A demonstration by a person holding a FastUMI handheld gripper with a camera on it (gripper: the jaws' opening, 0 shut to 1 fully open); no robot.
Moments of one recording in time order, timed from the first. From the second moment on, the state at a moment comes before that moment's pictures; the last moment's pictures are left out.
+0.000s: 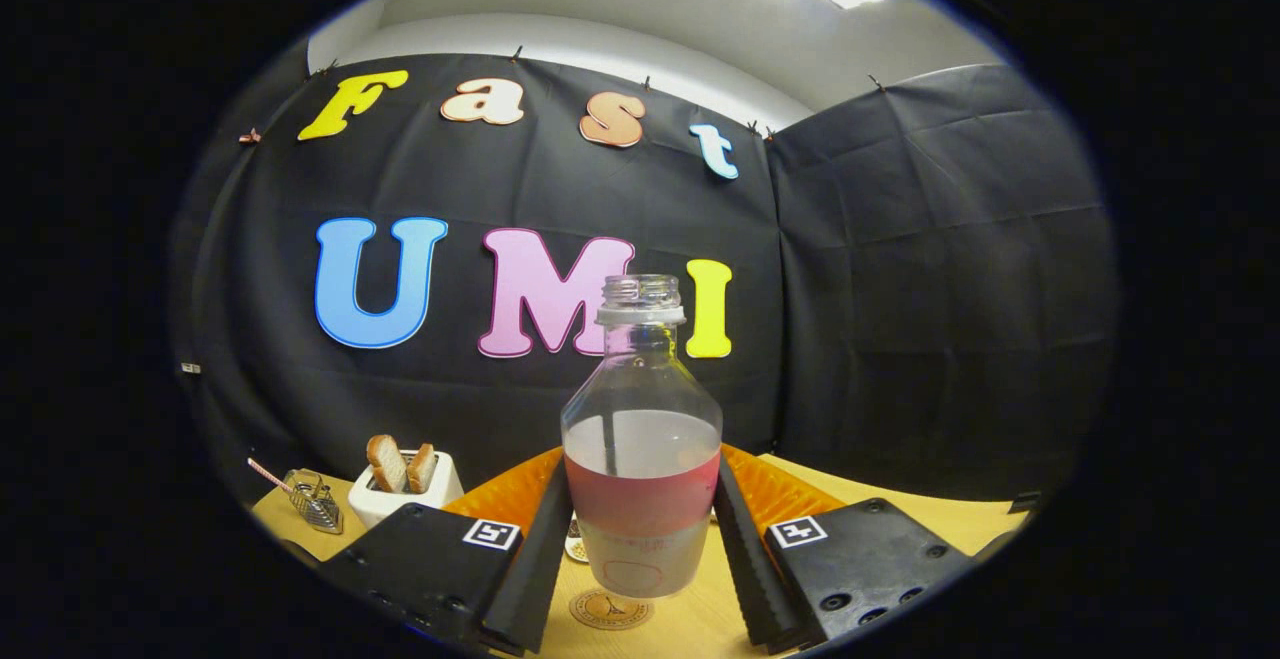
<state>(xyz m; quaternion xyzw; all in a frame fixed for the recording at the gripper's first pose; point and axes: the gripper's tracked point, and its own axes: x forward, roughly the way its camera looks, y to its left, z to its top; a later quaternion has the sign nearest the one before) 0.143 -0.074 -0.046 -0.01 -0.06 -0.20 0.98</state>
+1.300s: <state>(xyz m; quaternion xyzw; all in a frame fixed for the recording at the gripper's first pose) 0.237 -0.068 -0.228 -0.04 0.06 -0.22 0.97</state>
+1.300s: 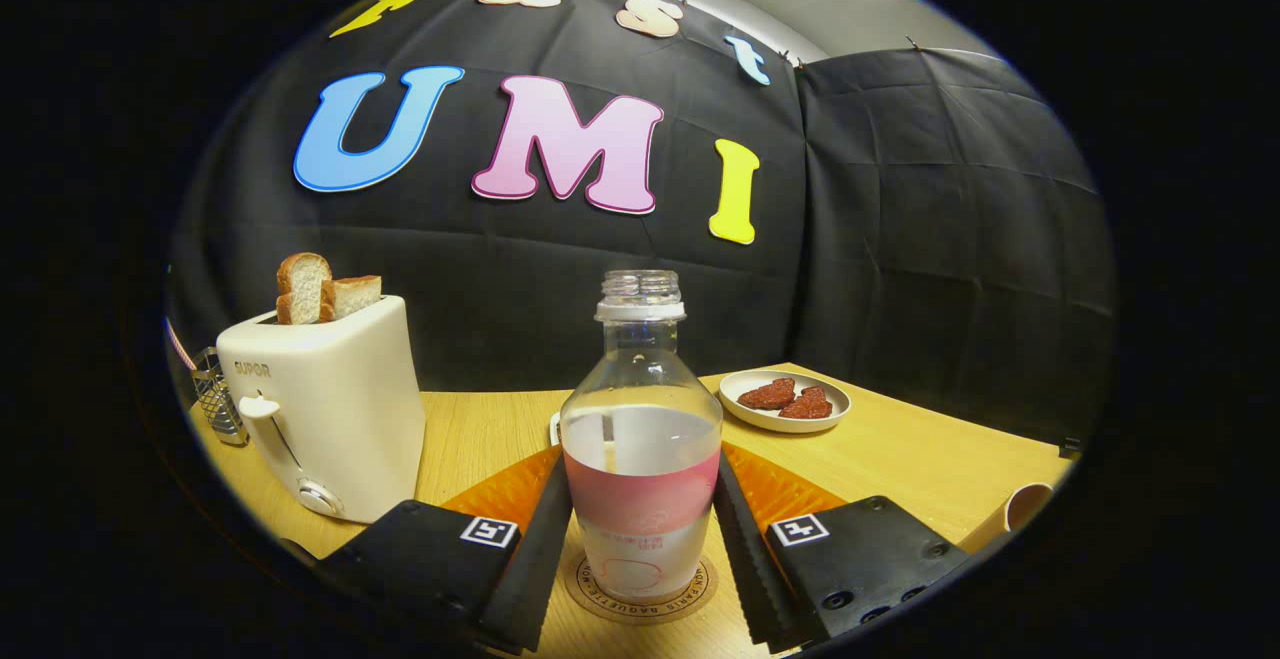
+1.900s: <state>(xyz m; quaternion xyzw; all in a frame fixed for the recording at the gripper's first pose) 0.227 -0.074 -0.224 -0.02 0.06 -0.23 0.97</state>
